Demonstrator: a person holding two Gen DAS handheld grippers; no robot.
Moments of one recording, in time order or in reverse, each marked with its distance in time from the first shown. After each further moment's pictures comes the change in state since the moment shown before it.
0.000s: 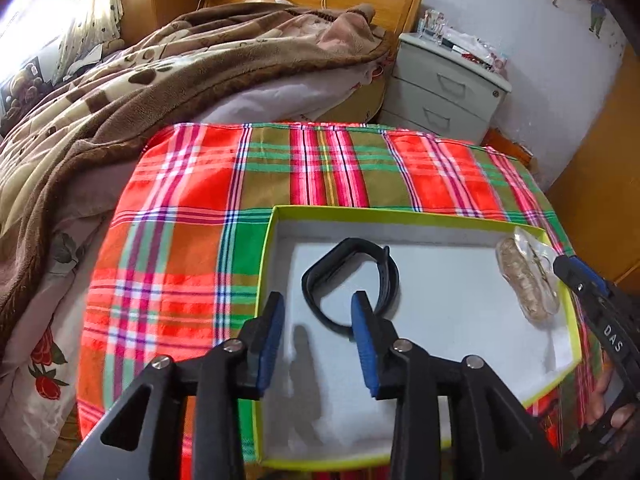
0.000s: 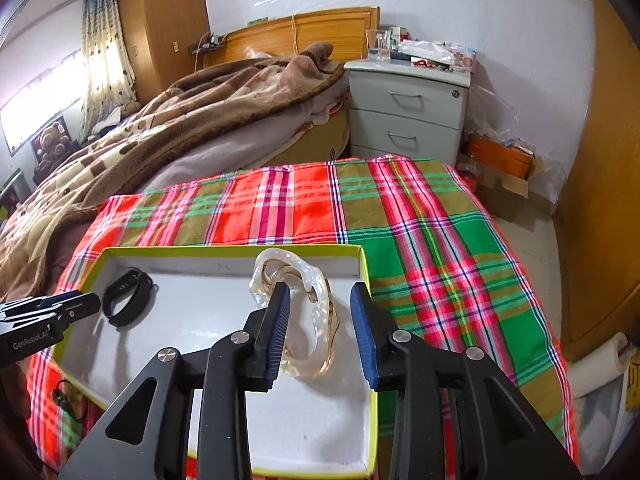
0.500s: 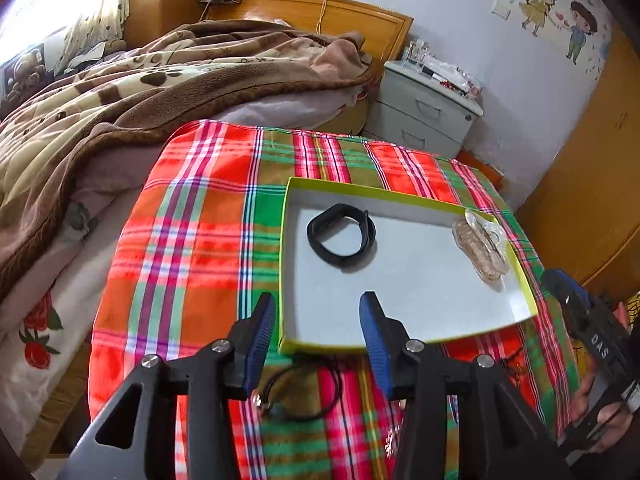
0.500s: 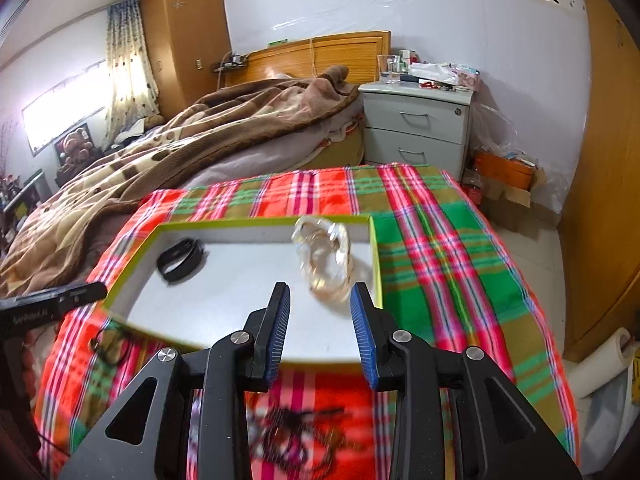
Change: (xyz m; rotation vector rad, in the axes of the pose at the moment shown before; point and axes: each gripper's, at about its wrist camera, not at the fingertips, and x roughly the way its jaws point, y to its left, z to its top) left arm -0.058 0.025 -0.050 -0.054 -0.089 -0.104; right arm -0.066 0.010 -0.048 -0.025 -0.074 0.064
